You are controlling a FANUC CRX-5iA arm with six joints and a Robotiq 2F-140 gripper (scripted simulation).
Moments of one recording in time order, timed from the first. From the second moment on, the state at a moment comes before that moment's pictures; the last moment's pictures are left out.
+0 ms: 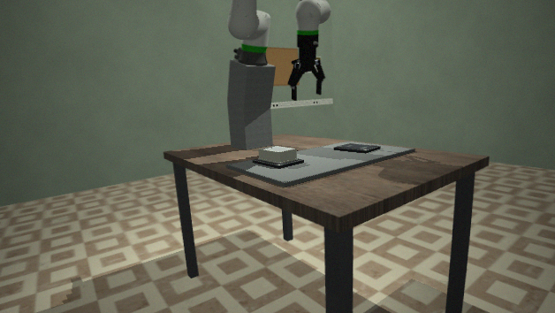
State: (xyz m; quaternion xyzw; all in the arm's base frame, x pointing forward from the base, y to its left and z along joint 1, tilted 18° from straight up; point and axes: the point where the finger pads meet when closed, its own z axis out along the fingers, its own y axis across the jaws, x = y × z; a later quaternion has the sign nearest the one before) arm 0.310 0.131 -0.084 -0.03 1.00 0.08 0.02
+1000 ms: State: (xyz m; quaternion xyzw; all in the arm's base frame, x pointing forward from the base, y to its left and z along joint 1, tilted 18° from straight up) arm 0.388 0.086 -0.098 -0.44 0.89 0.04 0.08
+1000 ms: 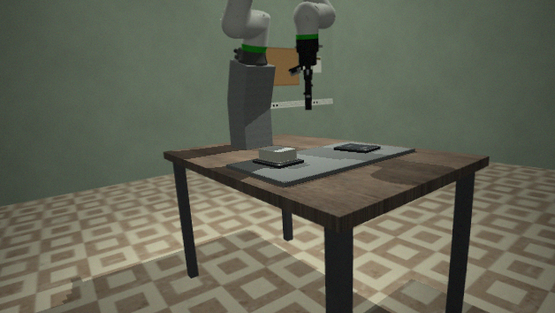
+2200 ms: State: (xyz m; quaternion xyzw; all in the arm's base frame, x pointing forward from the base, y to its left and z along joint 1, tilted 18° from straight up) arm 0.472 -0.005 -0.123 -0.82 0.55 -0.06 0.10
